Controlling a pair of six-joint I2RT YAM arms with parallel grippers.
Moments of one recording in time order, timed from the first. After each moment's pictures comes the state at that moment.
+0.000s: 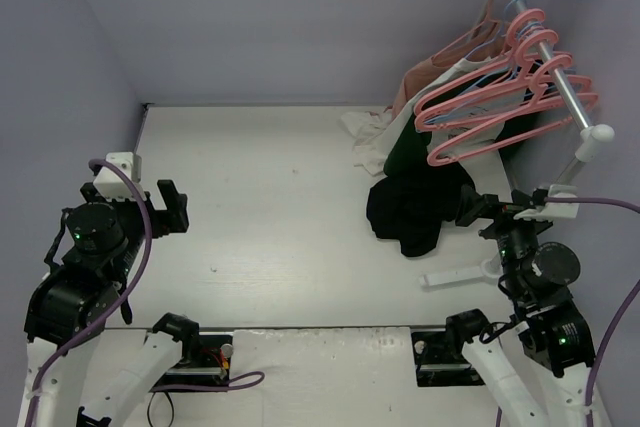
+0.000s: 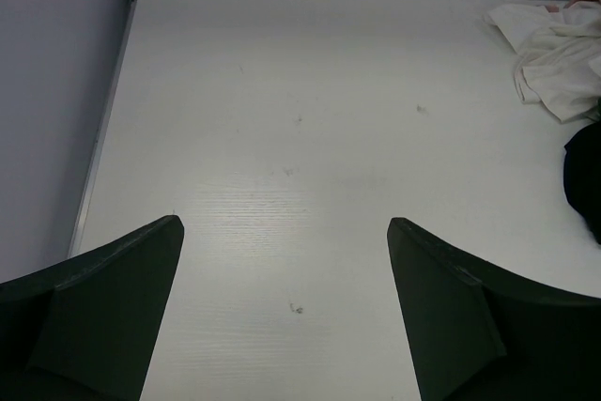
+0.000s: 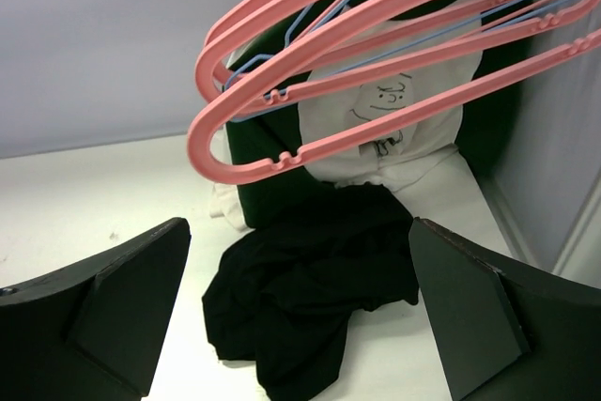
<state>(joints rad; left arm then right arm) -0.31 0.64 1.25 -0.92 -0.28 -0.14 0.28 0.36 0.88 -0.47 0.30 0.14</state>
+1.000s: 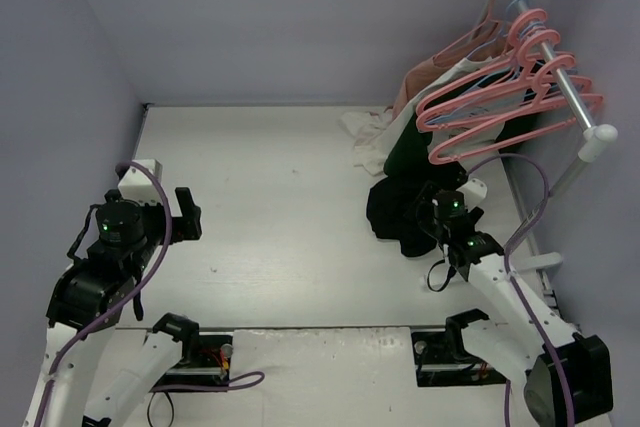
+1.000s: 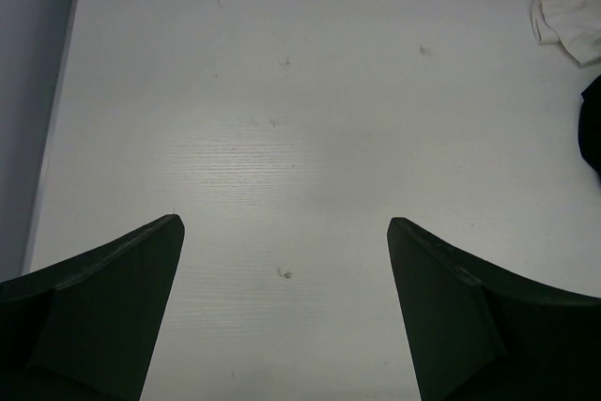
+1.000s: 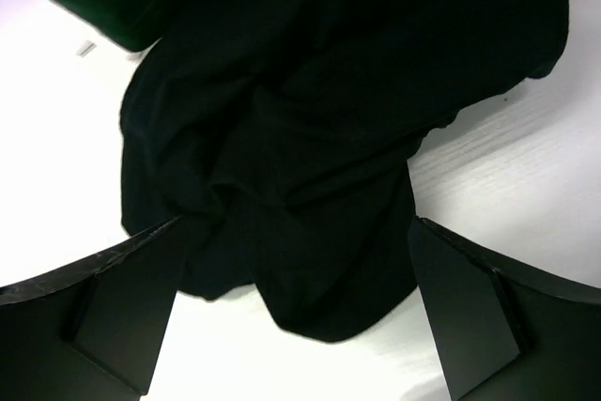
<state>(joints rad) -0.31 0.63 1.11 -0.93 -0.24 -0.20 0.28 0.93 0.51 -0.25 0.37 0.68</state>
